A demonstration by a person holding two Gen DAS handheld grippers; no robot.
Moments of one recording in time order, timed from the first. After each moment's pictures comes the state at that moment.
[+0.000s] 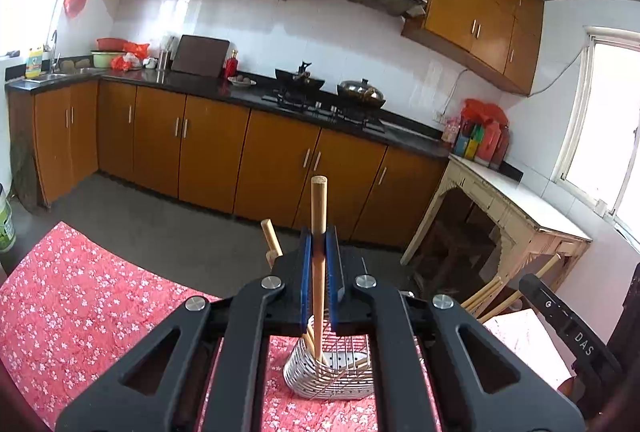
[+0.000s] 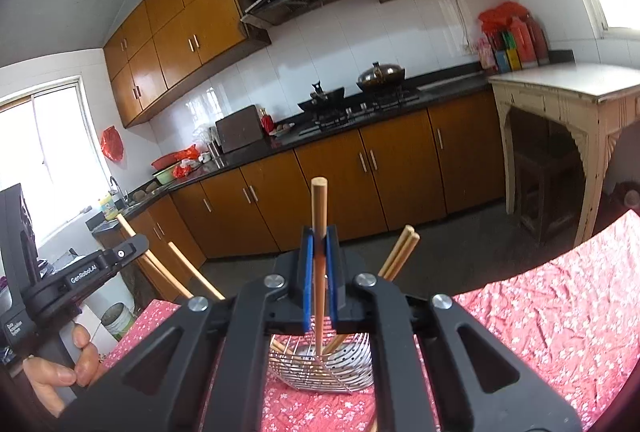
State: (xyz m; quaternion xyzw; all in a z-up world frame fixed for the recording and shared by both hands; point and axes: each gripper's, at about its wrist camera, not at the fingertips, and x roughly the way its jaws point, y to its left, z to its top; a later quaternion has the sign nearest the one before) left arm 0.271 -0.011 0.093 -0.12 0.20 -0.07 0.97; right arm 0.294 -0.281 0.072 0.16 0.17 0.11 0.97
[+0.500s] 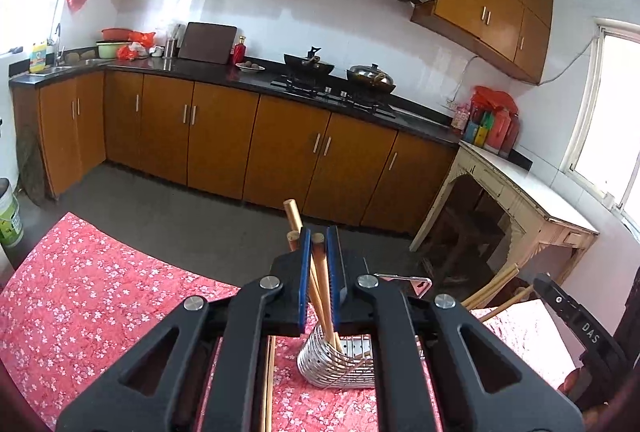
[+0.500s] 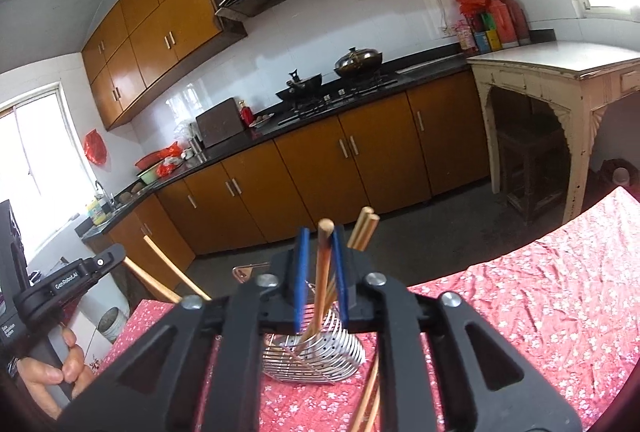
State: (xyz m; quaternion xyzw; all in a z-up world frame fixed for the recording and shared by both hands) left arm 0.273 -0.003 0.093 -0.12 0.22 -0.06 0.97; right arm 0.293 -0.304 0.059 0.18 0.19 0.07 0.96
